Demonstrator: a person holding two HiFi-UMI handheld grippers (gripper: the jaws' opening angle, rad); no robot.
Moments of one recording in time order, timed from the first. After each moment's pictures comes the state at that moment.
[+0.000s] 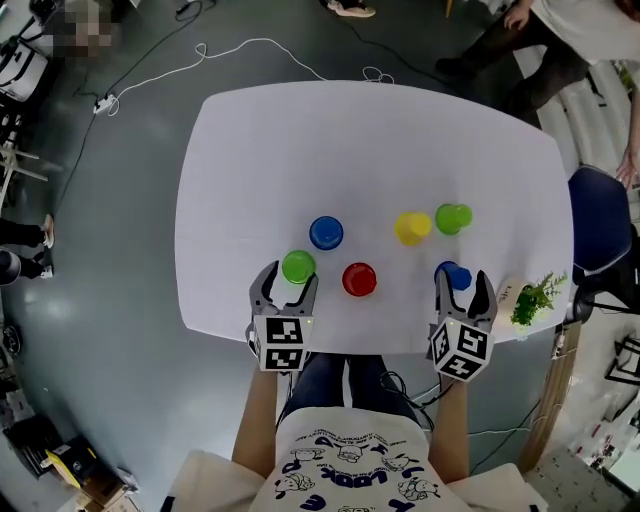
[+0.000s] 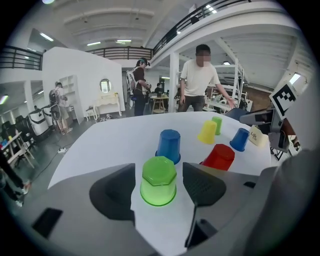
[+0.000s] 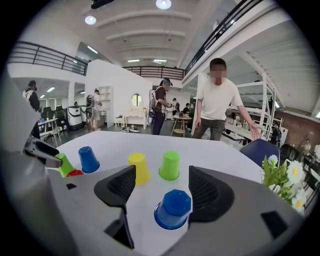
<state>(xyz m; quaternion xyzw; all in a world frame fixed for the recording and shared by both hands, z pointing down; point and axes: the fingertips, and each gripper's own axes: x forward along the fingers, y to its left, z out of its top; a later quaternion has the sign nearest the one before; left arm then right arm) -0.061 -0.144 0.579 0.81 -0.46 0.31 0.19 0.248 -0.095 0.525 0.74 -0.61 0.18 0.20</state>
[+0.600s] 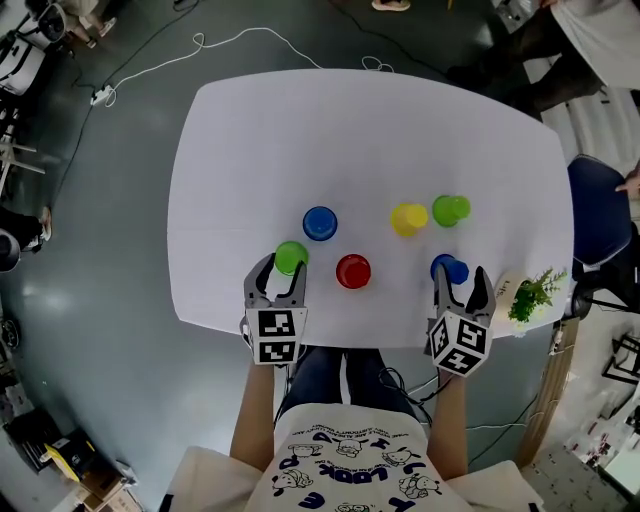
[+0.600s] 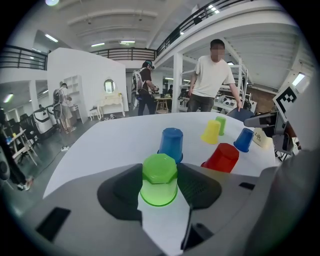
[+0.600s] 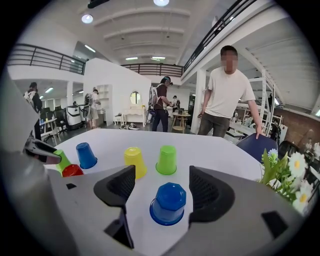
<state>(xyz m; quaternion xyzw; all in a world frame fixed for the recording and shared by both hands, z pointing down) -0.060 -0.149 0.584 0.80 -0.48 0.31 0.18 0.262 -0.089 0.543 0.74 -0.60 0.20 0.21</state>
